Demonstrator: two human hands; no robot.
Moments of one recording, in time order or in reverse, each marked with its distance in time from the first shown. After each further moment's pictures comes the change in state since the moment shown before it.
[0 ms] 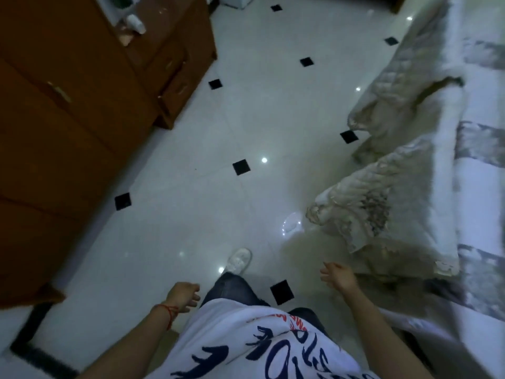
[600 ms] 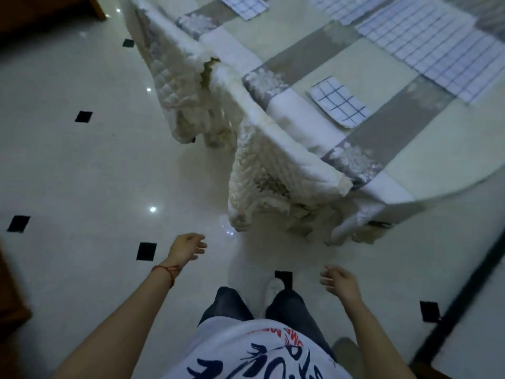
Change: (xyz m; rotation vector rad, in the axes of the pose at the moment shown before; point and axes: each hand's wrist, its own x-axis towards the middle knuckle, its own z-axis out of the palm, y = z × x) left_hand 0.026 0.348 0.098 0.740 -0.413 0.612; right_hand -0.083 0.041 0.049 0.886 0.649 0.250
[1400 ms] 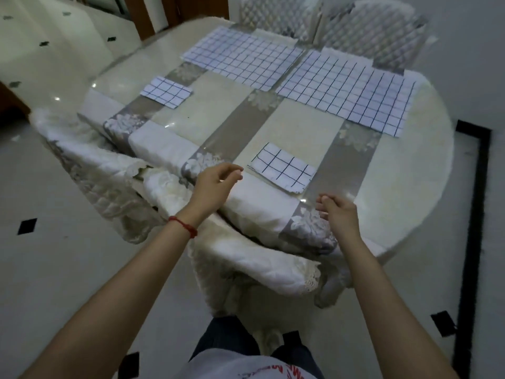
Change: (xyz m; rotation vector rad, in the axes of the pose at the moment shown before) left_hand 0.013 0.363 0.105 0.288 -0.136 0.976; right_hand 0.061 -0.286 -0.044 0.356 0.278 -0.496
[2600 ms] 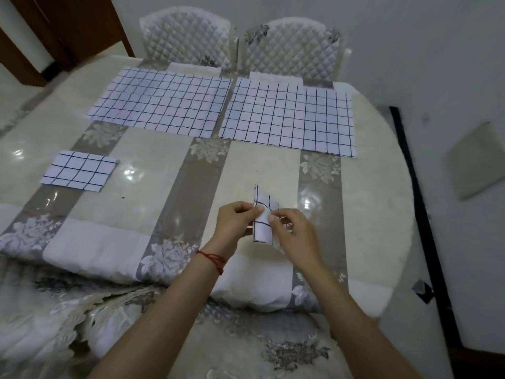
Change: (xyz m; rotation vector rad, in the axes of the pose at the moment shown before) left_hand 0.161 0.020 0.072 -0.426 -0.416 -0.355; right_hand 0.069 -0.075 0.086 -0.338 0.123 -0.188
